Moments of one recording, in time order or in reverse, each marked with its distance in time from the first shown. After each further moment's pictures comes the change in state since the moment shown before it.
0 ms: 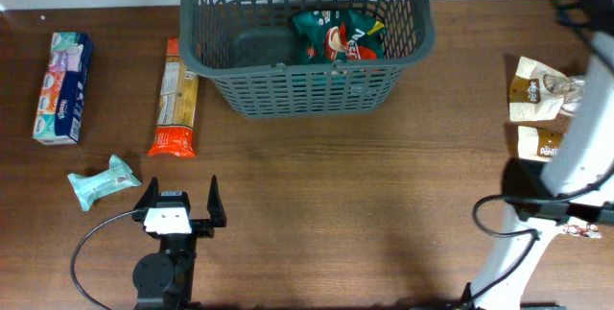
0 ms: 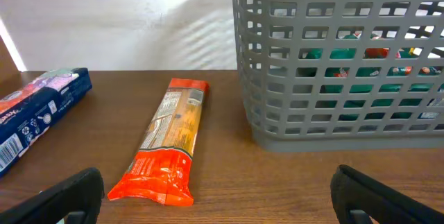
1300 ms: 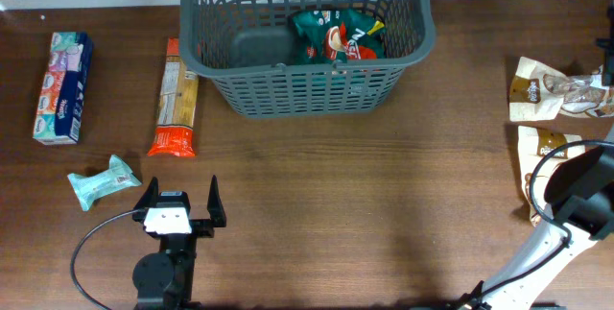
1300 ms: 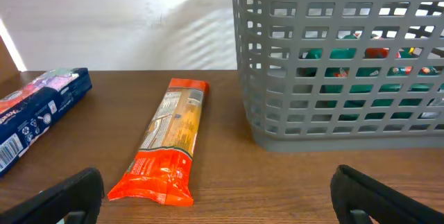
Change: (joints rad) left arm 0.000 0.000 0.000 0.000 0.000 0.000; right arm -0.317 0.027 -0.720 0.471 -0.240 0.265
